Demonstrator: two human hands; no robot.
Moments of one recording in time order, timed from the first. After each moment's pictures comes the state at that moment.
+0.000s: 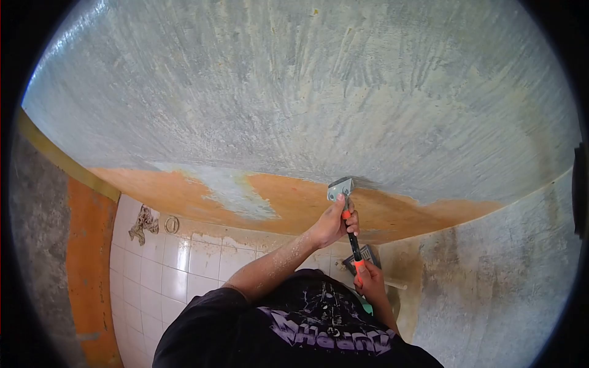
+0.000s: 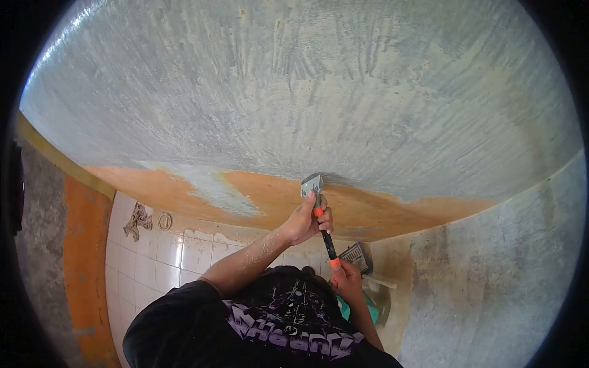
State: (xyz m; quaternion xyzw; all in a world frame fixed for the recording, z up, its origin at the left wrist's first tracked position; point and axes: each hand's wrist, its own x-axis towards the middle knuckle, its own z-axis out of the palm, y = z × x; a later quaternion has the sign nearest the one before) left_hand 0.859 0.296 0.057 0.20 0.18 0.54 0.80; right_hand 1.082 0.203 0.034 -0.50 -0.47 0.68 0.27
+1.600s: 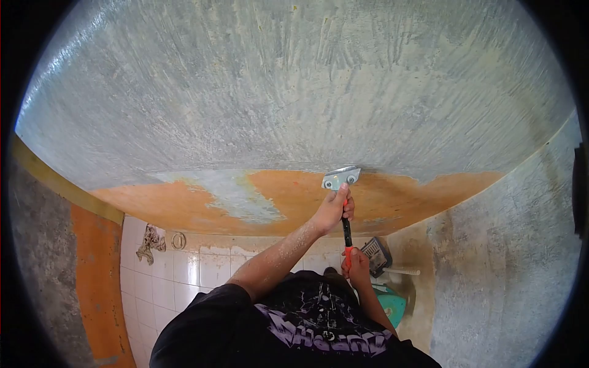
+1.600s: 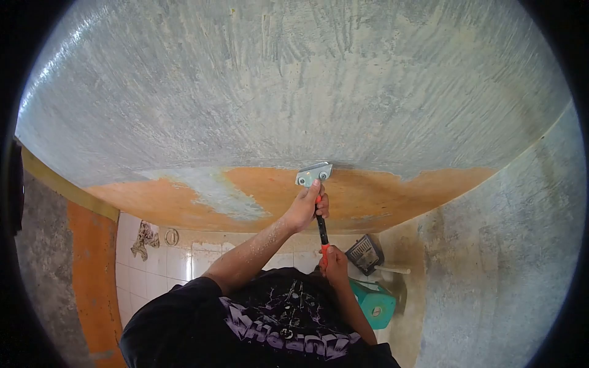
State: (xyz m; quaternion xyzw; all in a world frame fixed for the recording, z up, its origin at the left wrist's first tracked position) left_hand 0.853 0.300 0.049 0.30 0.31 0.52 0.74; right_hand 1.024 0.179 -0.041 -0.50 -0.42 0.65 0.39
